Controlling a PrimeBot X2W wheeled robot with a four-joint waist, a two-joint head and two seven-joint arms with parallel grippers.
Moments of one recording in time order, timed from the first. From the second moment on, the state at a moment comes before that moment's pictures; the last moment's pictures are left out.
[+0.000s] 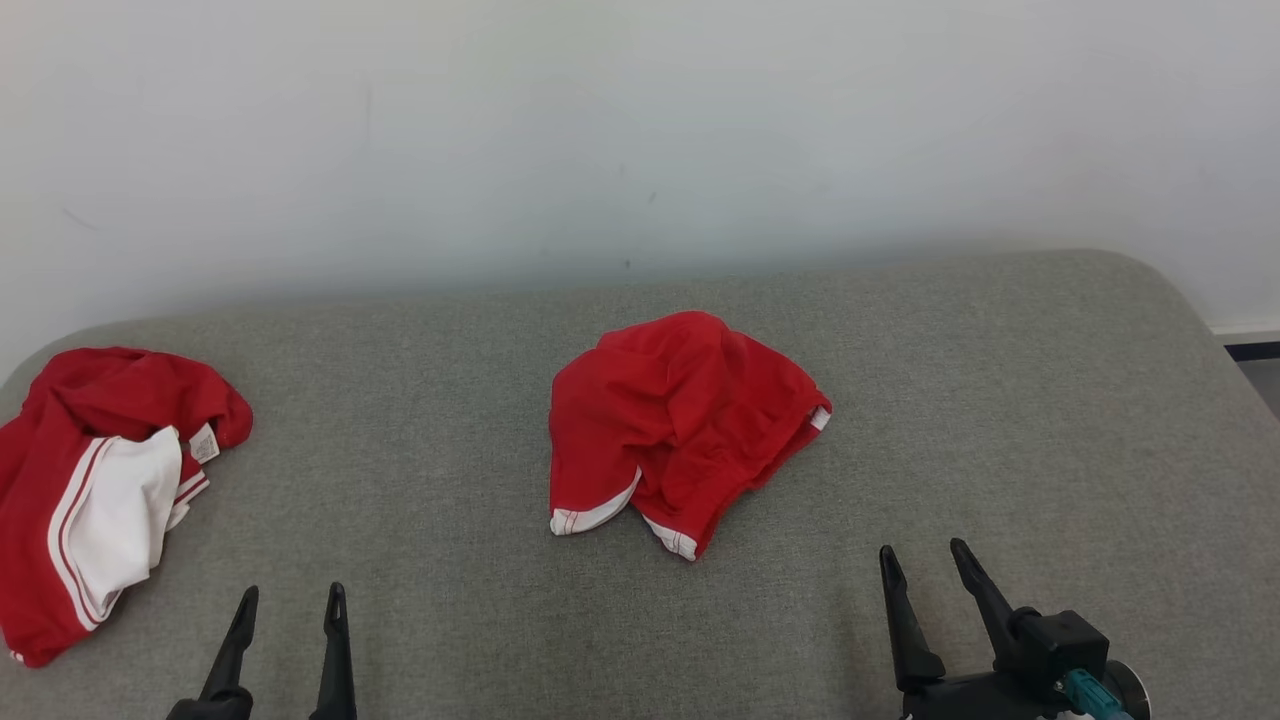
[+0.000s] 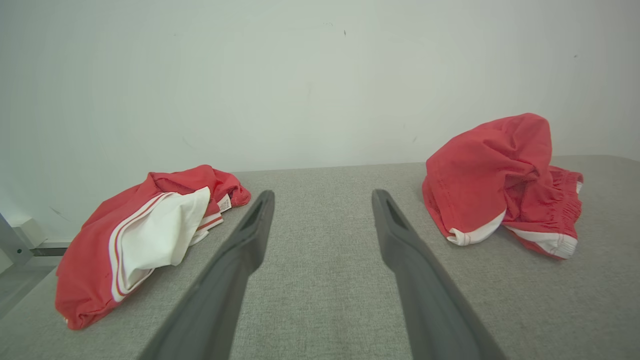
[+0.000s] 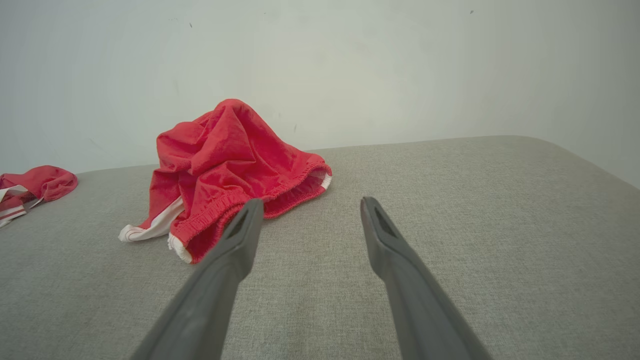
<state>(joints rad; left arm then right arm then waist) 0.02 0.11 0.03 0.18 -0.11 -0.08 -0.26 -0.08 -0.05 0.02 0.37 0.11 0.13 -0.26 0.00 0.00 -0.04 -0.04</state>
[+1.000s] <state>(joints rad) -0.14 0.12 -0.02 0.27 -0.12 -0.11 -0.26 -0.12 -0.05 0.06 0.37 0.12 0.13 -0.26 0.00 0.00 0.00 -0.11</state>
